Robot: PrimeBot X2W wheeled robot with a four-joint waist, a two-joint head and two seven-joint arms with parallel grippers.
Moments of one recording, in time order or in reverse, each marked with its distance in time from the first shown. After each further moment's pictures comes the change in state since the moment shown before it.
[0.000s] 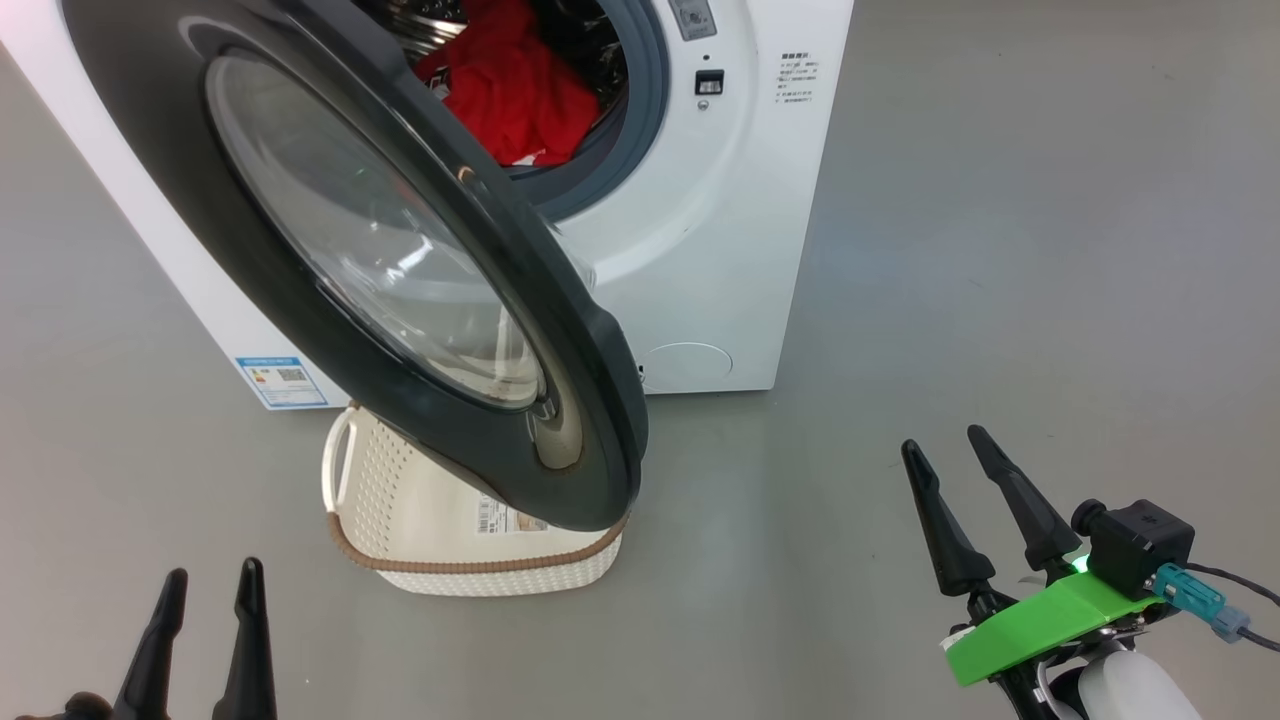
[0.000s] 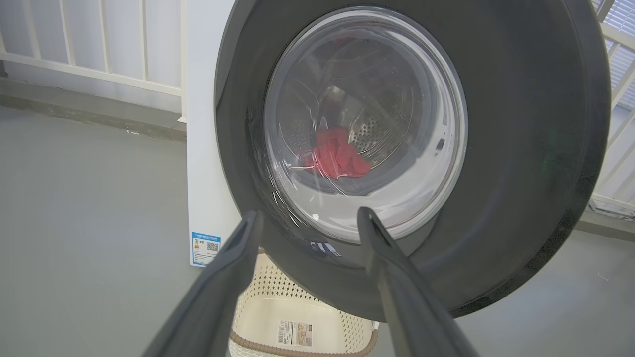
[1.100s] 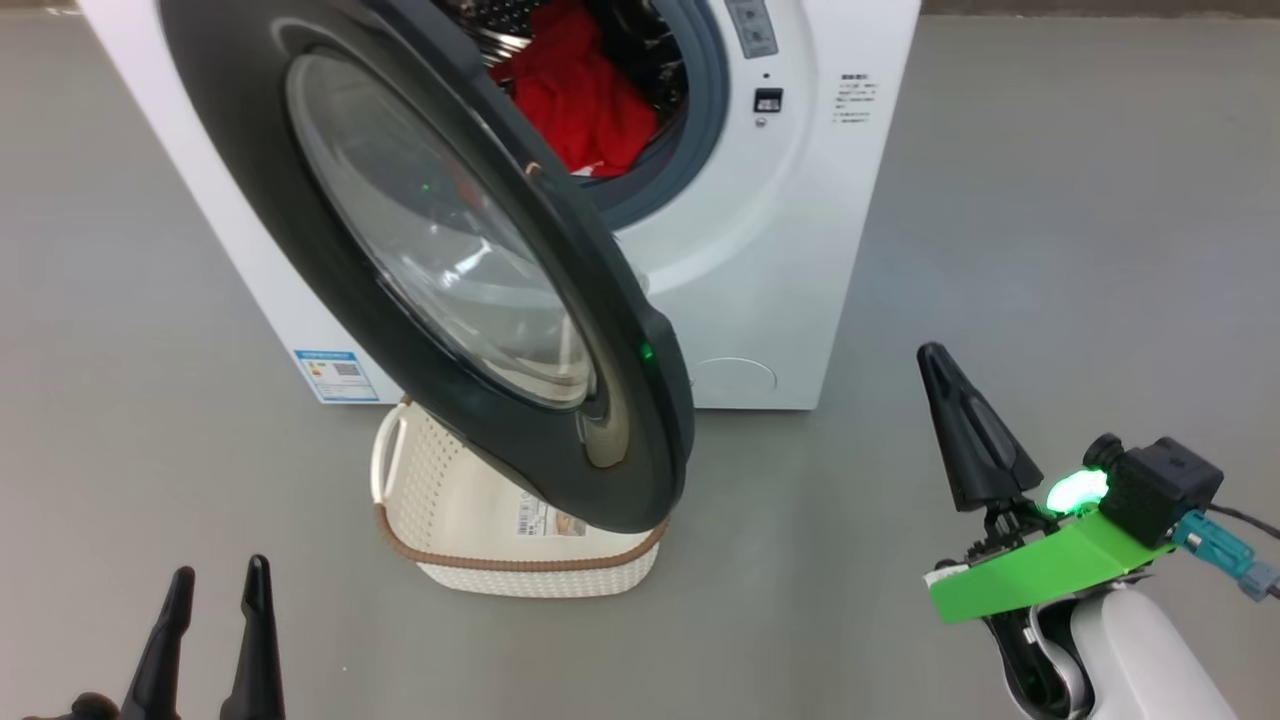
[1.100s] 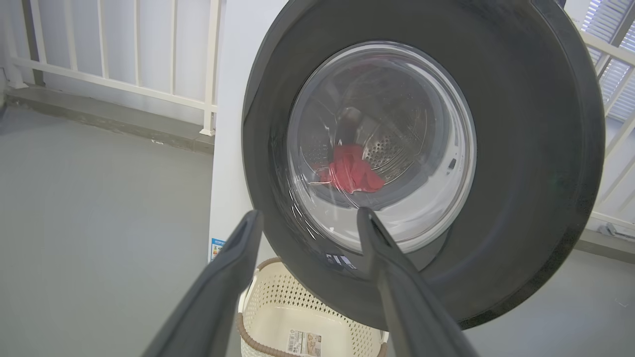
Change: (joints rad) left arm 0.000 -0.016 -0.002 -0.008 -0.005 0.000 -0.004; right arm -0.066 0.014 0.025 -0.126 0.056 0.000 0.000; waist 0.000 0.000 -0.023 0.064
